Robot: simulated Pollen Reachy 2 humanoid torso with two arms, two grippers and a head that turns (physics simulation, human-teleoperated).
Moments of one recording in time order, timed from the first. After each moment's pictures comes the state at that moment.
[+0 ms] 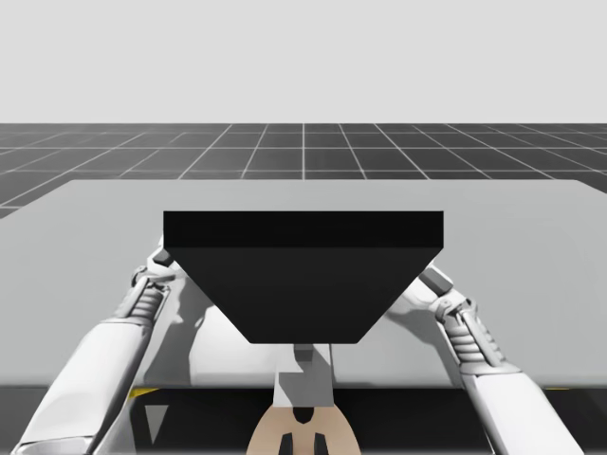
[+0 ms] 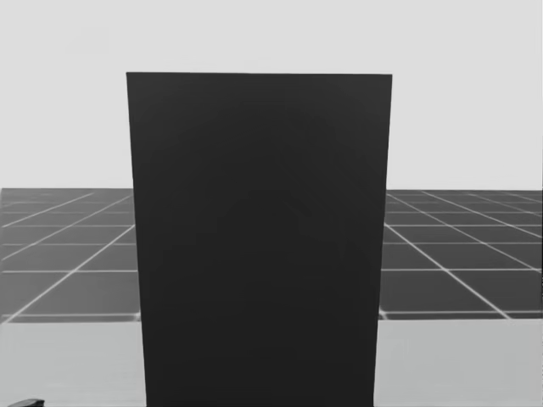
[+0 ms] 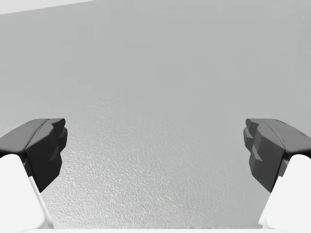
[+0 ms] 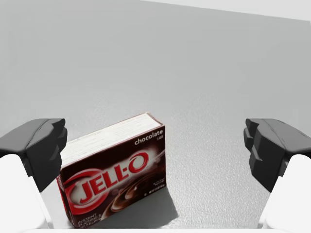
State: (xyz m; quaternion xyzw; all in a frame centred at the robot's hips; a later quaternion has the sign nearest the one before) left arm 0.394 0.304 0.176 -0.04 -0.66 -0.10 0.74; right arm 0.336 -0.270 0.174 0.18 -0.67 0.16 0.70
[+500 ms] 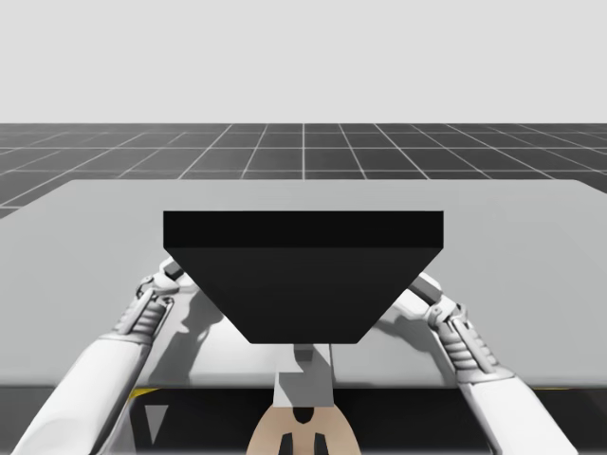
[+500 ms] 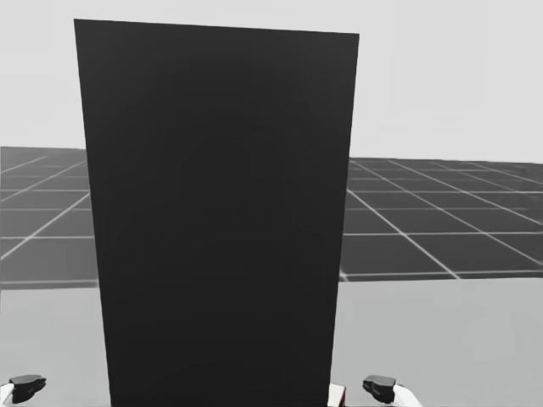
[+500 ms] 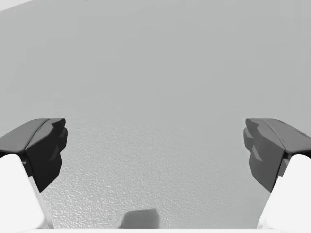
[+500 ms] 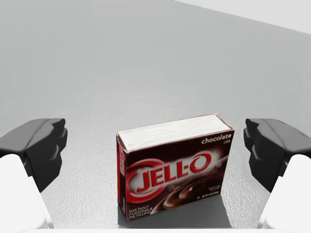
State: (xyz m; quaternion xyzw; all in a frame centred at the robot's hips) left arm 0.373 0.282 0.173 -0.11 -0.64 -0.23 0.73; right arm 0.329 -0.256 0.163 0.22 -0.67 0.25 0.66
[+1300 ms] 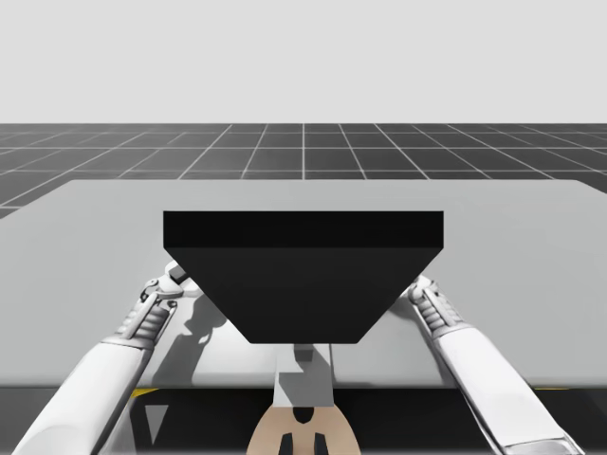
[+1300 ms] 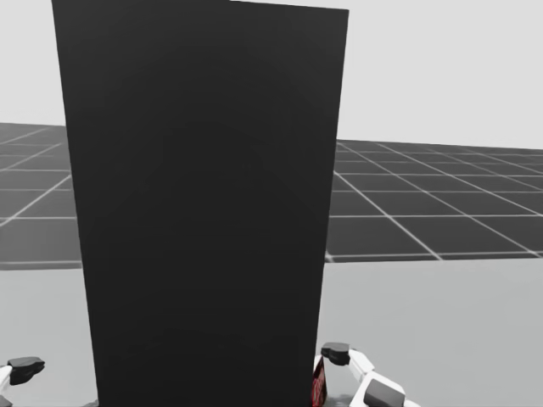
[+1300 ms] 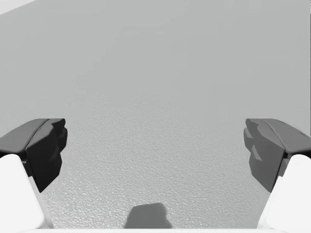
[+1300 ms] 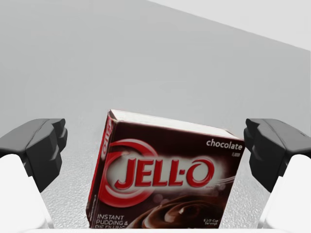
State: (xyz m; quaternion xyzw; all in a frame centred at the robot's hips) left arm 0.368 0.272 0.171 -0.12 -0.63 -0.27 0.71; right arm 0.388 -0.257 0.134 0.28 -0.68 0.31 0.61
